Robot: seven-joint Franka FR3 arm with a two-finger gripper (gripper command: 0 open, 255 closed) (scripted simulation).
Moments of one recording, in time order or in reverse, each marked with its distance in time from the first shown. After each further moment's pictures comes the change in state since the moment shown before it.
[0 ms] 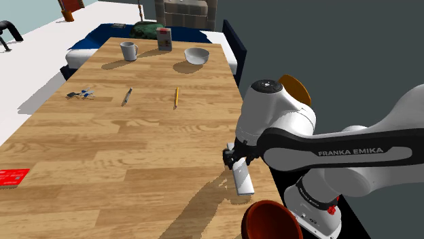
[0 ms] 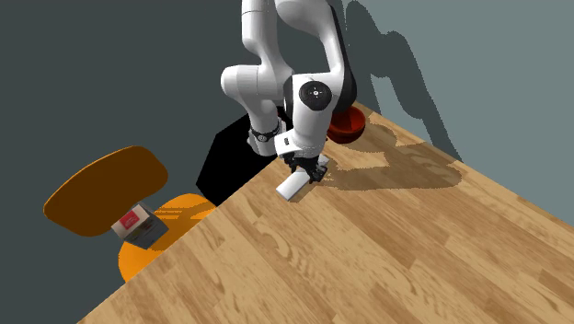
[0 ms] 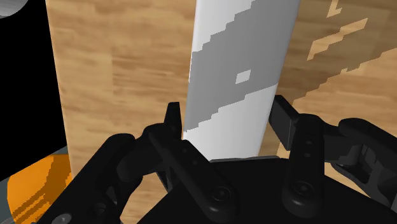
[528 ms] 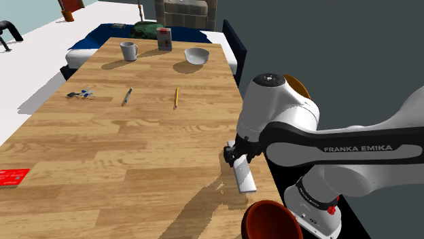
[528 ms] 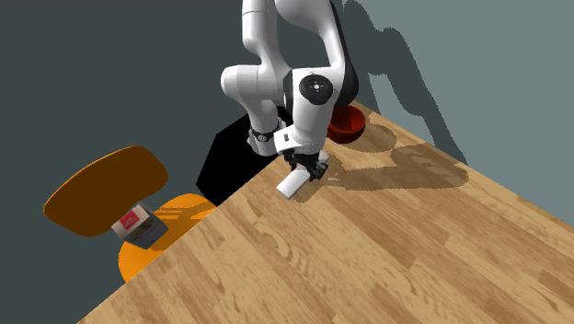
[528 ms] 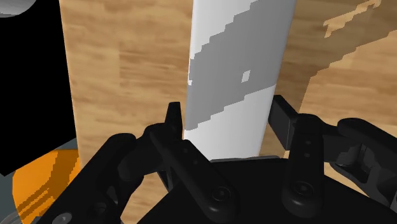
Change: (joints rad) arm -0.001 -0.038 -0.023 0.022 -0.019 -0.059 0.000
